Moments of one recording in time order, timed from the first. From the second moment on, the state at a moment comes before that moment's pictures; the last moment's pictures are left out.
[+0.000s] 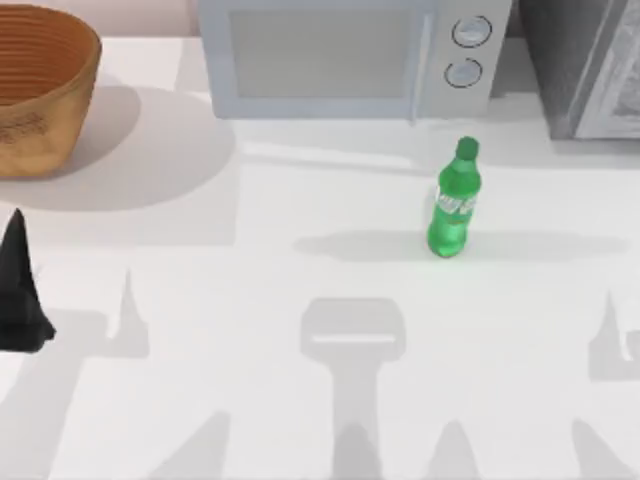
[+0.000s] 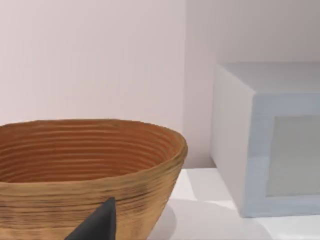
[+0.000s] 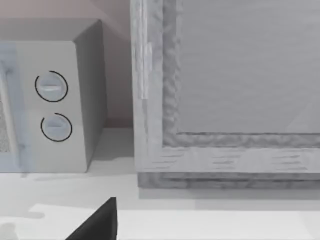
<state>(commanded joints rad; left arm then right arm) -0.09 0.22 0.09 0.19 0.02 -0.01 0.00 0.00 0.00 0.00 0.00 0.00</state>
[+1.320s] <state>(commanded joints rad) -0.74 2.29 0.70 1.56 0.07 0.01 0.00 0.00 0.00 0.00 0.00 0.00</state>
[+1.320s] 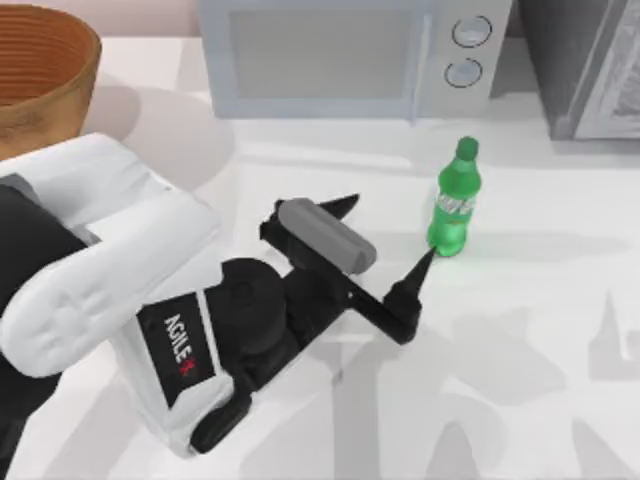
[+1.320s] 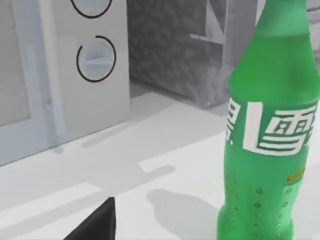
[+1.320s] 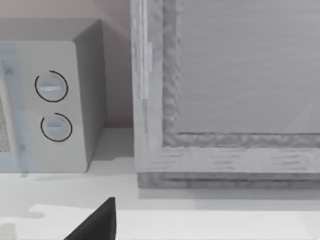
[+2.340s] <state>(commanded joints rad) -0.77 2.46 1.03 1.43 0.06 0.01 0.00 0.00 0.00 0.00 0.00 0.00</state>
